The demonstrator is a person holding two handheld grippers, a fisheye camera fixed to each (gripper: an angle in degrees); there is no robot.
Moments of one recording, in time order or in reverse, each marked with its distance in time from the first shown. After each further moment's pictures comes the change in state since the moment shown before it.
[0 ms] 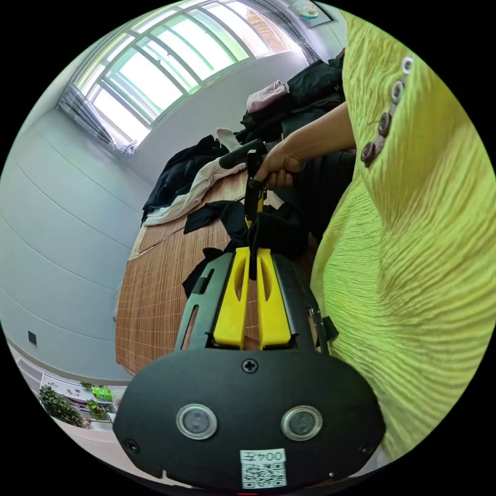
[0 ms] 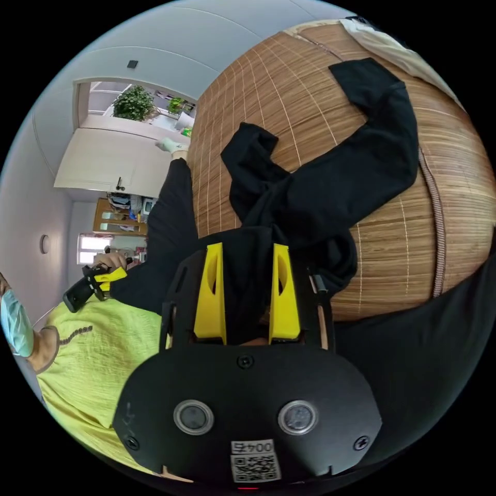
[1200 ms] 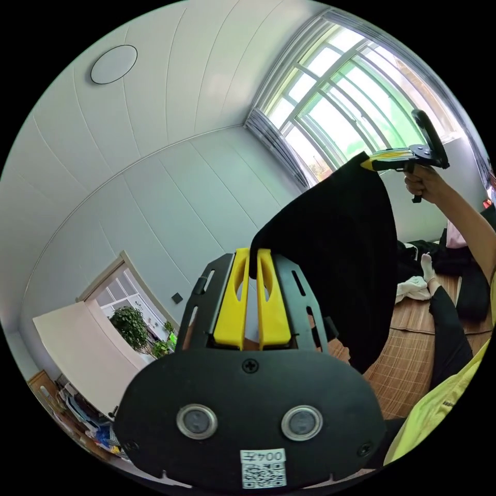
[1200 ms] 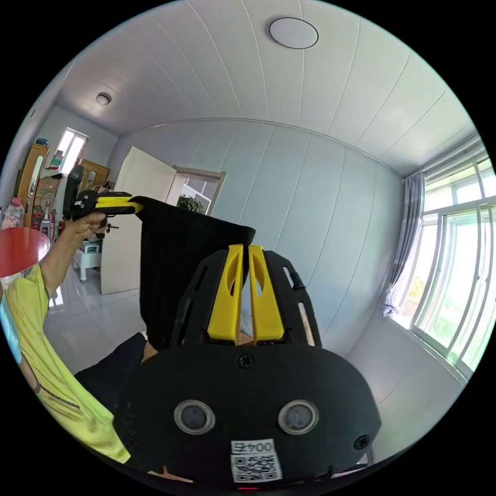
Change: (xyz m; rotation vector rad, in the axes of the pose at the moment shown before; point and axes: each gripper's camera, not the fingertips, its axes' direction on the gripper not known) left arm -0.224 -0.298 -0.602 0.191 -0.849 -0.453; right arm -0.419 0.372 -0.630 1.154 0.670 -0.970
